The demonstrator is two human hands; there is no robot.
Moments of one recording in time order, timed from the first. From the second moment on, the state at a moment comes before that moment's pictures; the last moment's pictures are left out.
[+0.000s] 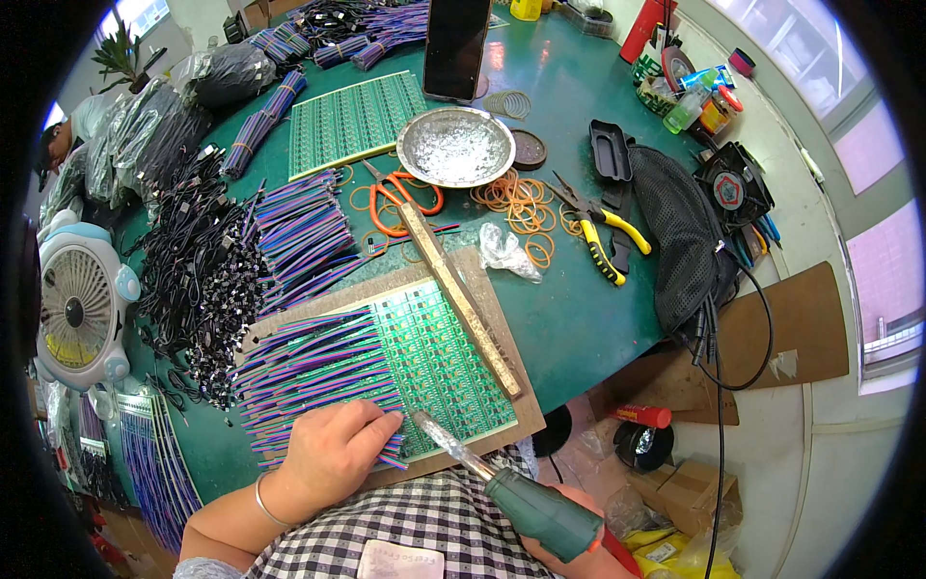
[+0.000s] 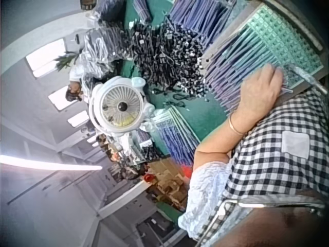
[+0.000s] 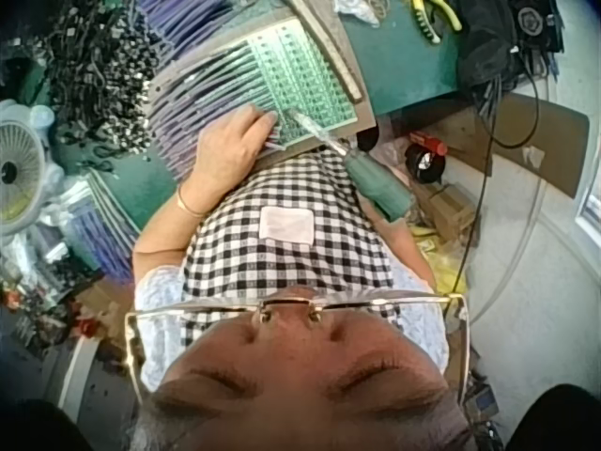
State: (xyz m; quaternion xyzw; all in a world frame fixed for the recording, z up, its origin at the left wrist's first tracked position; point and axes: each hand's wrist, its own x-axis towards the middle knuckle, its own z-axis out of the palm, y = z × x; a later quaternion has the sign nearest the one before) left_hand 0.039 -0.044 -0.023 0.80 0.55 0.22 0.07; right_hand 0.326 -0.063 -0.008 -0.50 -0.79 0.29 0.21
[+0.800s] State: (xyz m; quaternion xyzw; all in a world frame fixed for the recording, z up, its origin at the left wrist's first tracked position) left_hand 0.040 -0.044 -0.022 0.80 0.55 0.22 0.07; right_hand 0.324 -0.059 -0.004 -0.50 -0.74 0.37 0.25
